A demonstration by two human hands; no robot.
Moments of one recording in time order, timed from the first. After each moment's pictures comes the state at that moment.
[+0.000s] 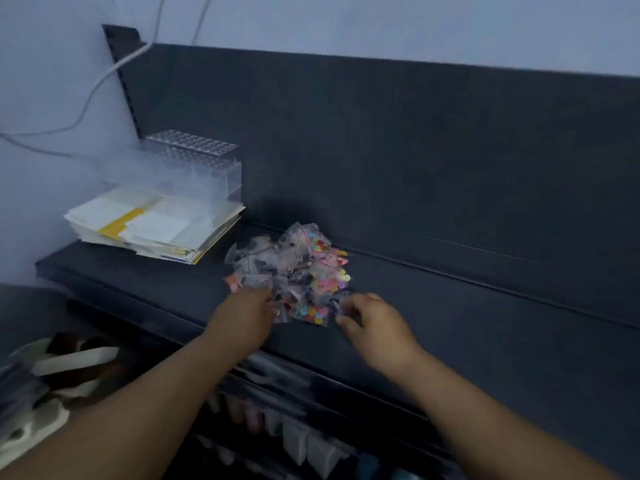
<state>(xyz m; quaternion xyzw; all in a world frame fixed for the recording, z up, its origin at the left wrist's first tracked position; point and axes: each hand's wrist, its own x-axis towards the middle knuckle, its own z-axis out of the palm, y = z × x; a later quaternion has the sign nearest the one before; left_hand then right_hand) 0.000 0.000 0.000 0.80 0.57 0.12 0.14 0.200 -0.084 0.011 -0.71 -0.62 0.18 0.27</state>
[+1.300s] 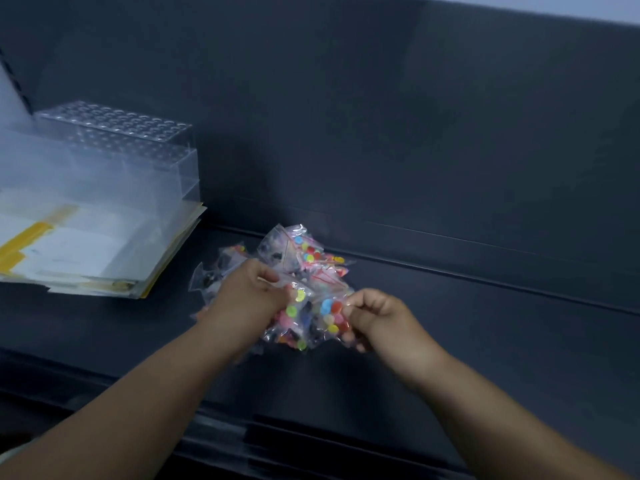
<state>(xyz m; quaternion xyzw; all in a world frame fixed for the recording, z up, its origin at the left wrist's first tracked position) 0.025 0.082 0.028 0.63 0.50 0.28 0.53 0.190 -0.013 0.012 -0.65 -0.39 0.45 0.47</state>
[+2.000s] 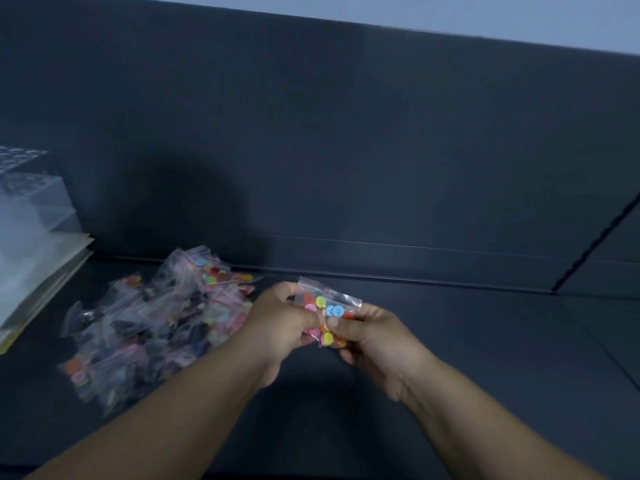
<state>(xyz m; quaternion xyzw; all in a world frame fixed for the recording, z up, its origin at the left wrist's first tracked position) 0.179 0.014 0.036 0.54 0.42 0.21 0.69 0.293 -0.071 0.021 -0.62 -0.22 0.50 0.56</state>
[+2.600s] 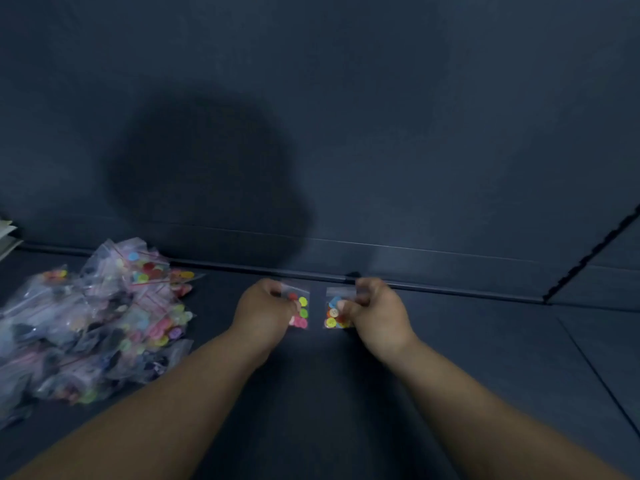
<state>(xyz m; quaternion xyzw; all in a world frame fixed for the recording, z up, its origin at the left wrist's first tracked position) 0.286 0.027 -0.015 0.58 0.53 0.25 0.57 0.419 -0.057 -0.023 -0.78 -0.28 0.30 0.47</state>
